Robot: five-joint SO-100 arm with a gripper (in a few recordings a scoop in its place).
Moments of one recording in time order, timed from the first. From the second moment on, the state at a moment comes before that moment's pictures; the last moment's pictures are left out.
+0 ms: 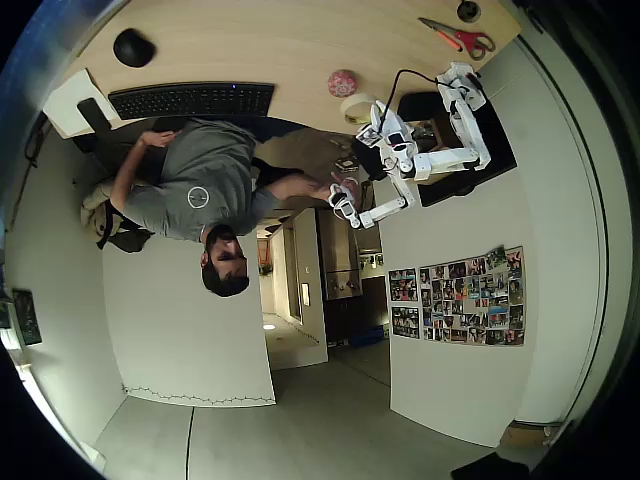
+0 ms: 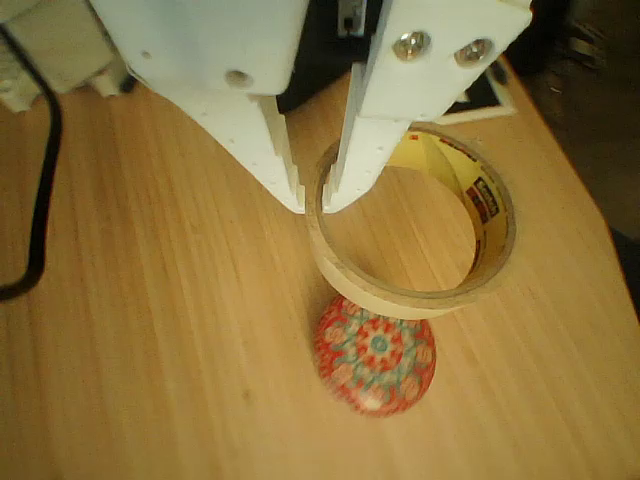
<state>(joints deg) -37.0 99.8 101.2 75.7 -35.9</state>
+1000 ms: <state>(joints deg) -28.7 95.7 99.5 73.0 -24.6</state>
